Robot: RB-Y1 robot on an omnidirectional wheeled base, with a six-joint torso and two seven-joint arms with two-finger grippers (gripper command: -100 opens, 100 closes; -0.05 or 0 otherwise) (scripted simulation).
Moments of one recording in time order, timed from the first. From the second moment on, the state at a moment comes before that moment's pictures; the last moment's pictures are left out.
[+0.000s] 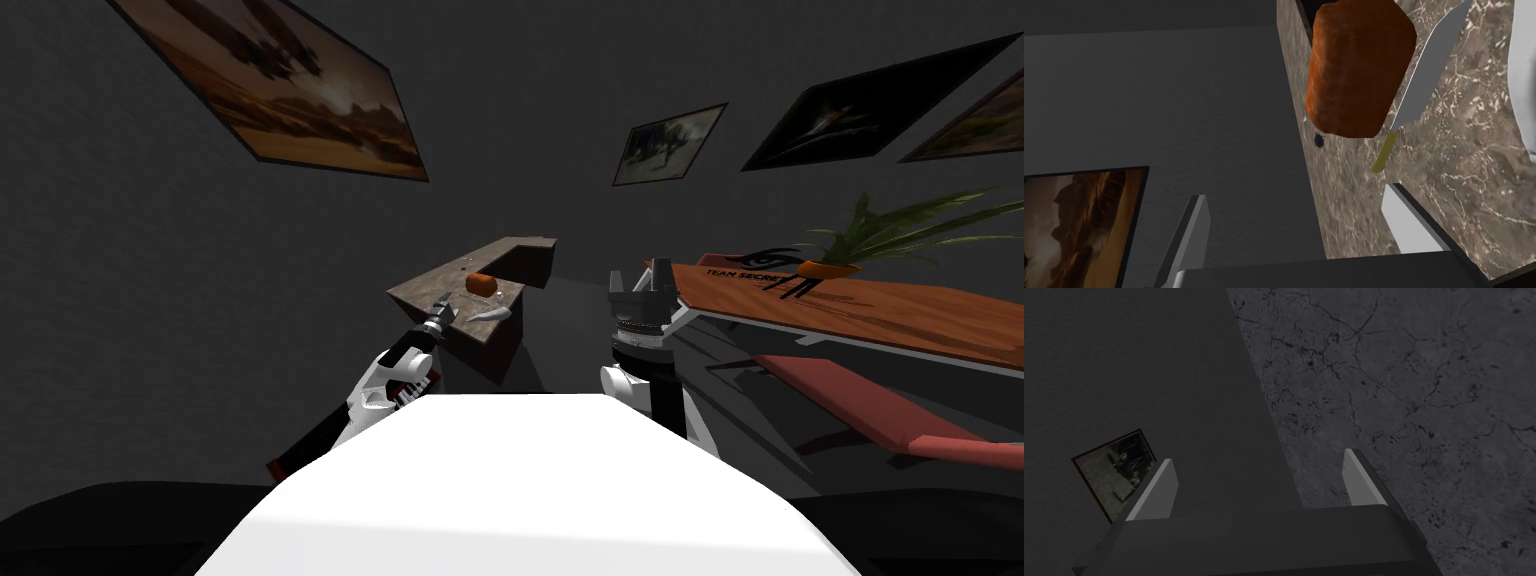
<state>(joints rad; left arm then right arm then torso) 0.28 0.46 0.03 -2.17 0.29 0.34 0.17 0.49 -0.01 -0.05 -2.38 0.04 -0.52 -0.17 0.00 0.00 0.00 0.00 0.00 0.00</state>
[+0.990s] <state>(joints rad) 0.20 0.54 0.03 -2.09 0.40 0.64 0.28 0.49 -0.01 -0.05 -2.38 0.04 -0.52 -0.17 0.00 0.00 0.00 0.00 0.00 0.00</state>
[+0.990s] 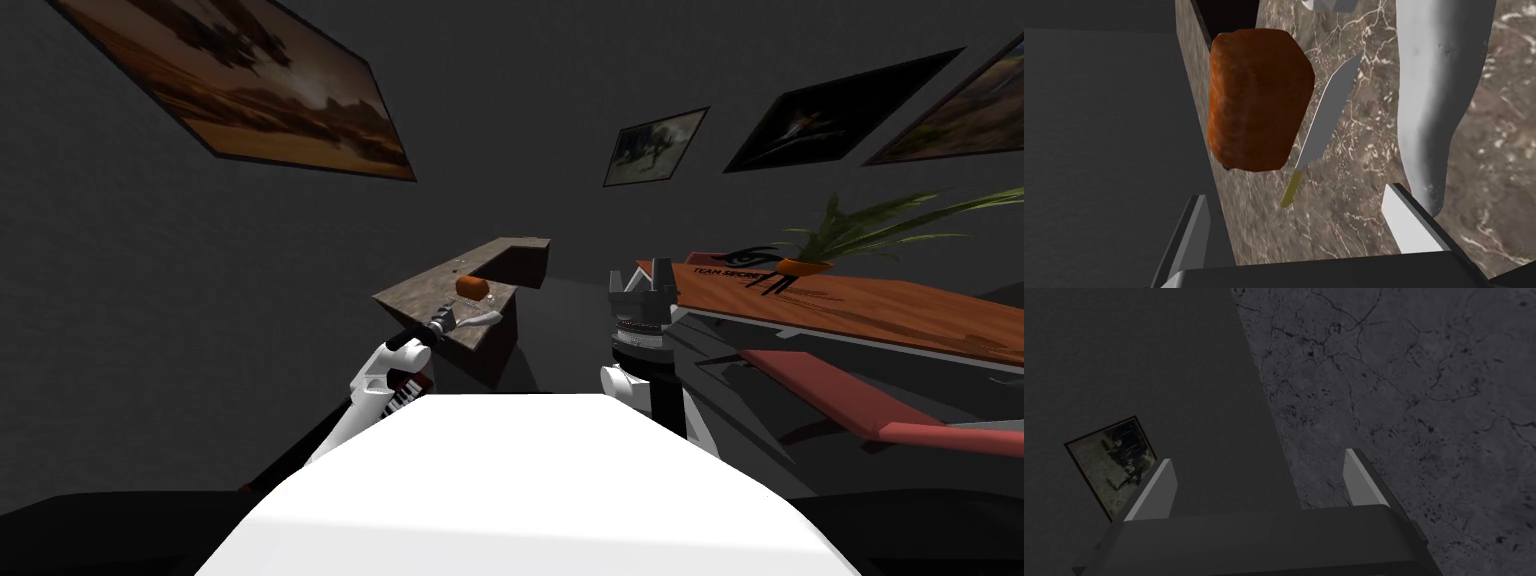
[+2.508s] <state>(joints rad) 0.07 0.64 0.03 -1.97 0.57 1.08 0.43 0.49 -0.01 -0.05 -2.38 0.04 -0.52 -0.17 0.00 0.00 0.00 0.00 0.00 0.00</state>
